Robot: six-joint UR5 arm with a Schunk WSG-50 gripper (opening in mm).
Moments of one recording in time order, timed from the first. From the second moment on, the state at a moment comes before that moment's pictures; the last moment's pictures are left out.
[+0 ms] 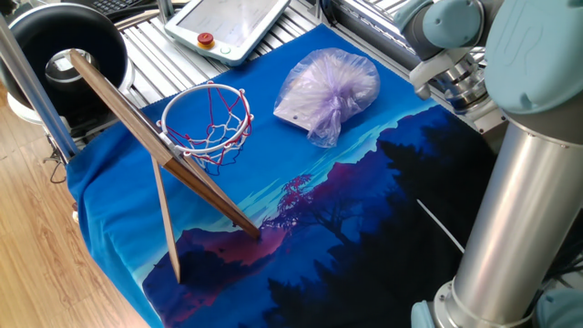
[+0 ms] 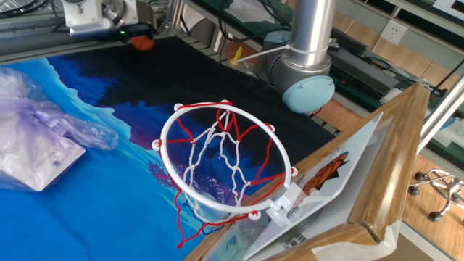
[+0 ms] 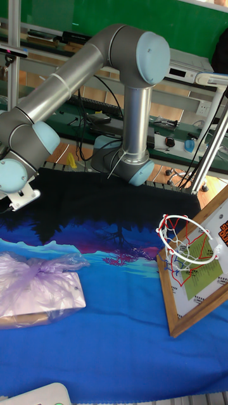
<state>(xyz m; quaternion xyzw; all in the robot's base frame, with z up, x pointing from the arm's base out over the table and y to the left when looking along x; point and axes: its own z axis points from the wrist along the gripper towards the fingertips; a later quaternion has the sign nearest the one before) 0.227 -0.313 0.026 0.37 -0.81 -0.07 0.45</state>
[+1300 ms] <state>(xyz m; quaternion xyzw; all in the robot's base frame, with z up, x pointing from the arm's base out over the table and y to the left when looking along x) 0.214 -0.312 0.045 0.32 -0.81 -0.07 0.49</state>
